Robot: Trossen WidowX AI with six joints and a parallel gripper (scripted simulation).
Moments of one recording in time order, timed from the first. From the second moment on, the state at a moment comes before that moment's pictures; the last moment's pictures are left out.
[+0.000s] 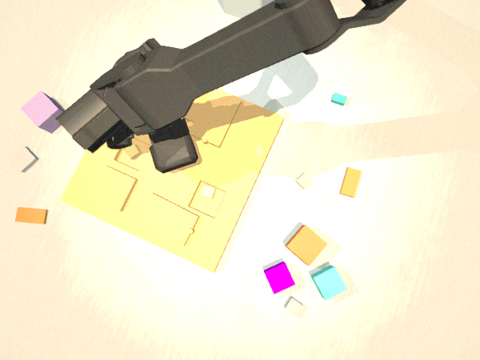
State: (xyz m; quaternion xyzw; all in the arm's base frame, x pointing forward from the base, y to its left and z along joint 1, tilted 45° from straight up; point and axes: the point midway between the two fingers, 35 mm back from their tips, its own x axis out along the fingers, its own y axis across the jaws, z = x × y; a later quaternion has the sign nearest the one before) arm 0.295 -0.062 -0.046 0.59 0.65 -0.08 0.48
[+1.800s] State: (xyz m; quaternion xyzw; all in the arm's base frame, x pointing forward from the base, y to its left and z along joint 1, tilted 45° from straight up) arm 0.295 -0.058 -0.050 0.68 0.61 -0.23 0.33
